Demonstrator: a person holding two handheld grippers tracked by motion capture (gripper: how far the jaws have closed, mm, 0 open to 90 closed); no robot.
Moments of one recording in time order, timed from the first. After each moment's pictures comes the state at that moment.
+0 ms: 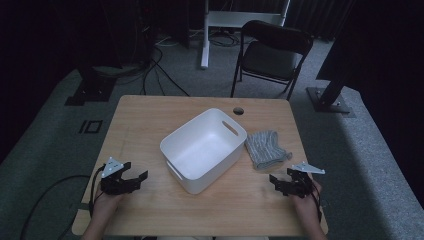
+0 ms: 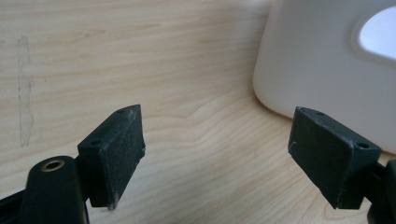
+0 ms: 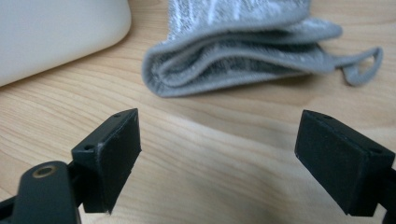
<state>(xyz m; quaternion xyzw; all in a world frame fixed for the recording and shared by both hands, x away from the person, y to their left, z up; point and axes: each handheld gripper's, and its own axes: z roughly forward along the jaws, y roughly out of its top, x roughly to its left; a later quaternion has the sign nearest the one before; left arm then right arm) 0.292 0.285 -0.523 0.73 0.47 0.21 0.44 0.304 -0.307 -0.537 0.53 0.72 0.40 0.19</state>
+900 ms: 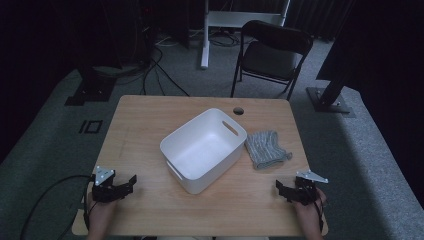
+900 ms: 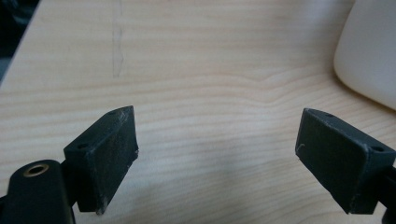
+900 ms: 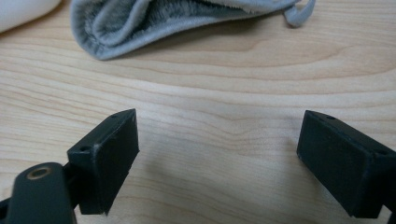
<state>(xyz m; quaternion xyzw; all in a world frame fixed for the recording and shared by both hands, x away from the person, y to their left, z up) 0.275 0.303 -0.543 0.68 0.56 0.26 0.38 0.289 -0.318 -0.557 0.58 0.69 0.36 0.22</state>
